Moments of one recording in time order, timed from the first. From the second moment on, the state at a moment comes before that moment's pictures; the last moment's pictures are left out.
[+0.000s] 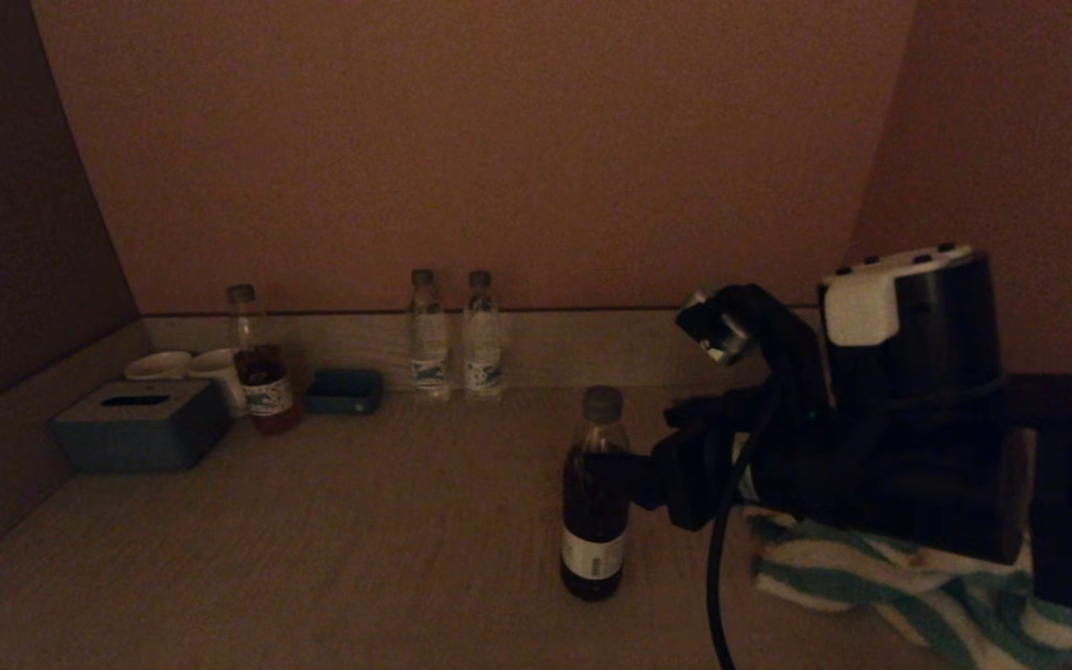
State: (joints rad) left arm 0.02 0.00 -0.02 0.04 -0.01 0.03; right arm 0.59 1.48 -0.89 -0.17 0.06 -0.01
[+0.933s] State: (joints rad) left arm 0.02 0.00 -0.02 0.04 -0.01 0.03; right arm 0.59 1.60 -0.98 -0.17 0.07 0.00
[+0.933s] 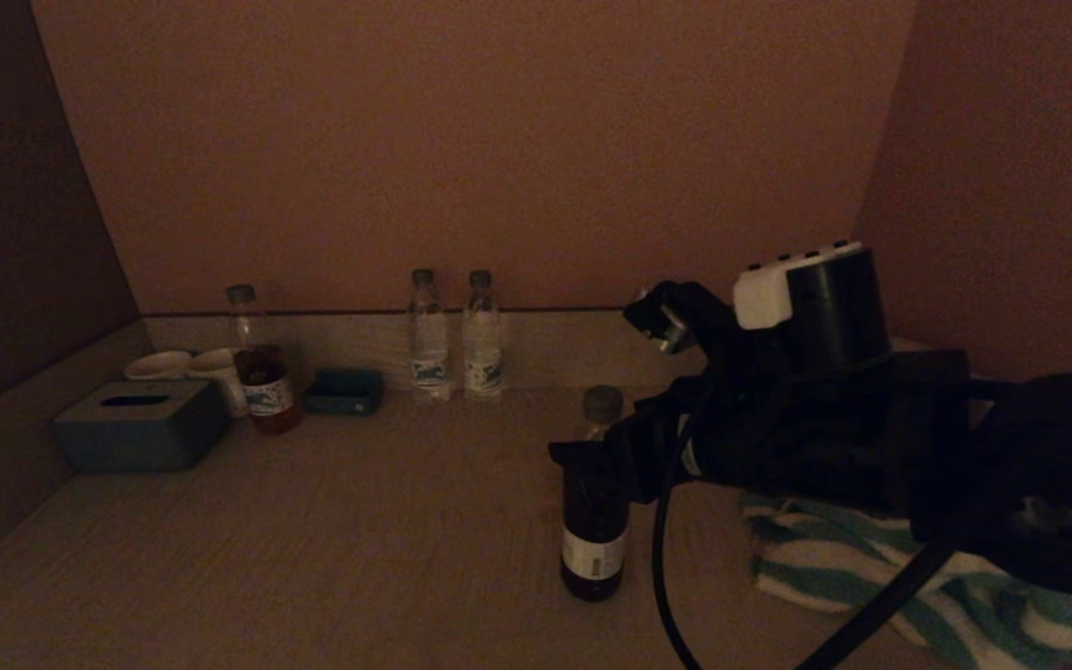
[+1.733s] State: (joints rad) left arm 0.01 0.00 -0.02 0.04 -0.01 0.03; right arm 0.56 1.73 -1.08 -0.22 0.07 0.00
